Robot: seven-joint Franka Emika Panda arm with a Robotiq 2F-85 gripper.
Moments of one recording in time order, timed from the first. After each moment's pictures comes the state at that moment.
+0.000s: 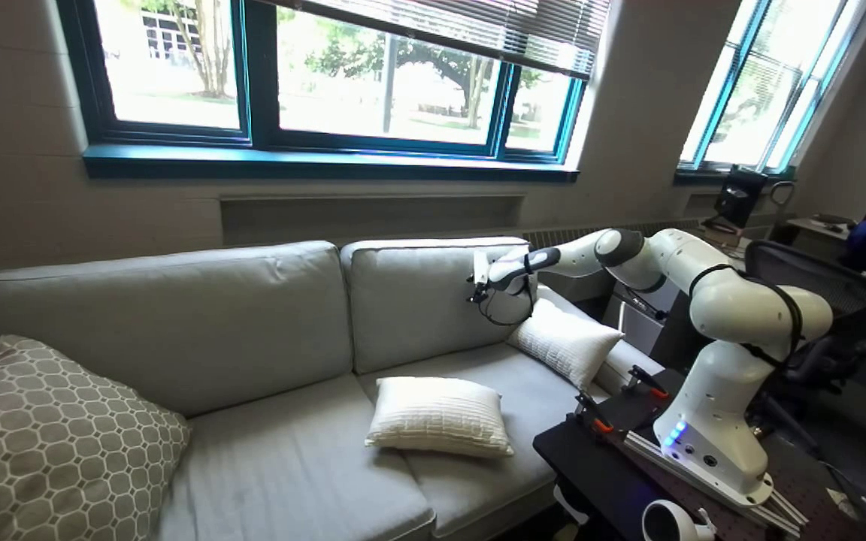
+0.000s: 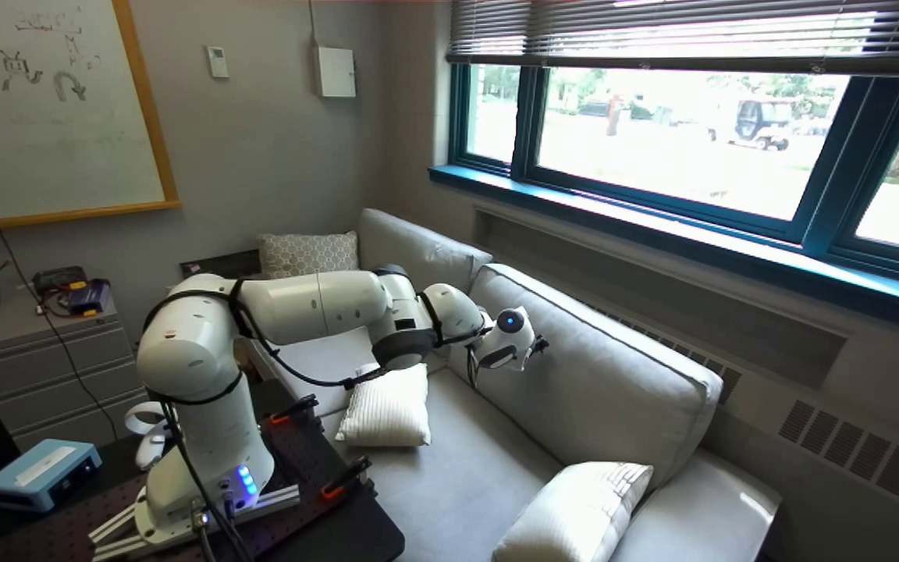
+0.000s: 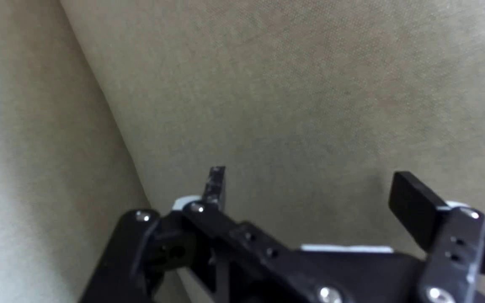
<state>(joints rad) -0.40 1.48 0.53 -1.03 -0.20 3.06 1.64</state>
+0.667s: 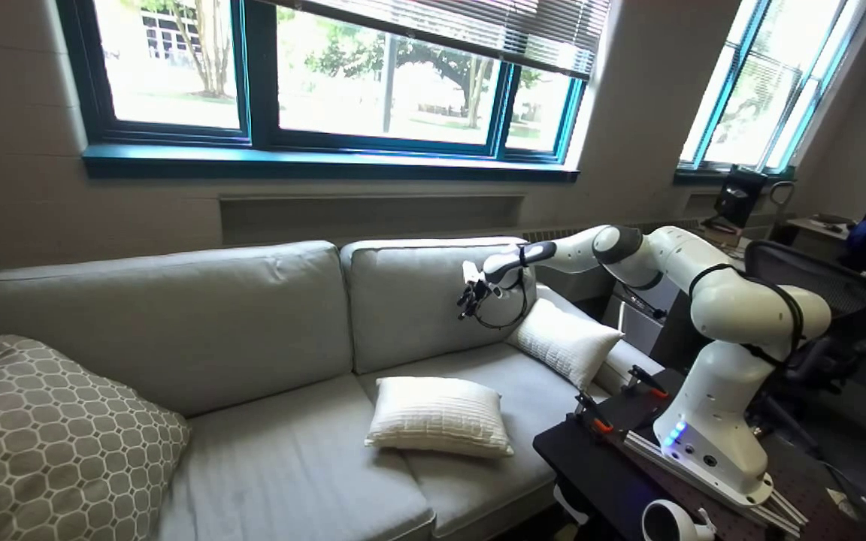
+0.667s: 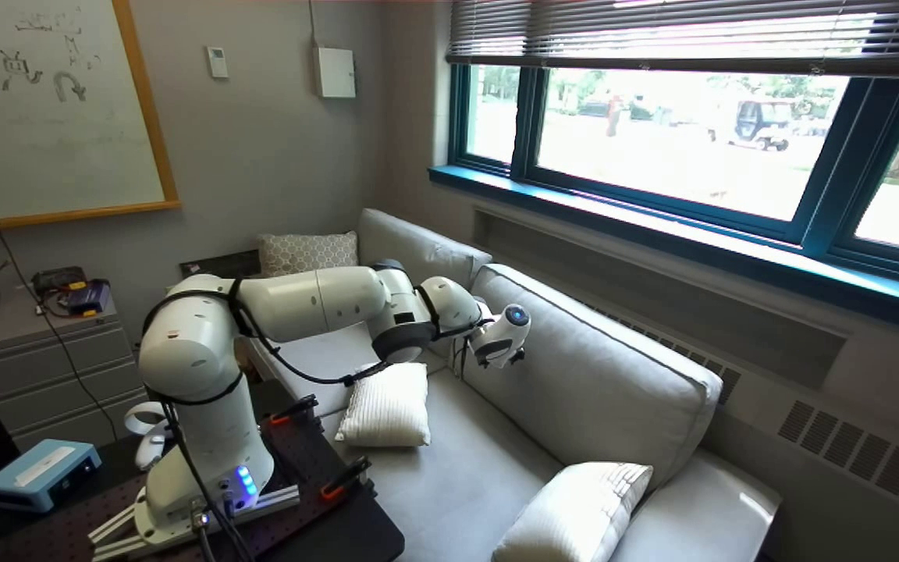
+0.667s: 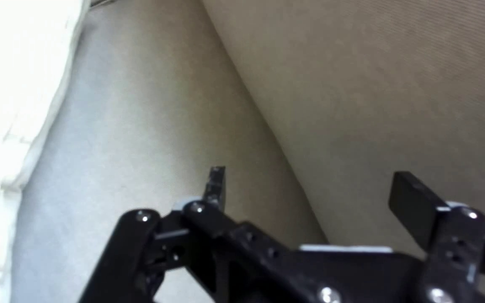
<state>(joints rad) -0.37 1.46 0.54 -1.03 -0.10 2.66 1.83</state>
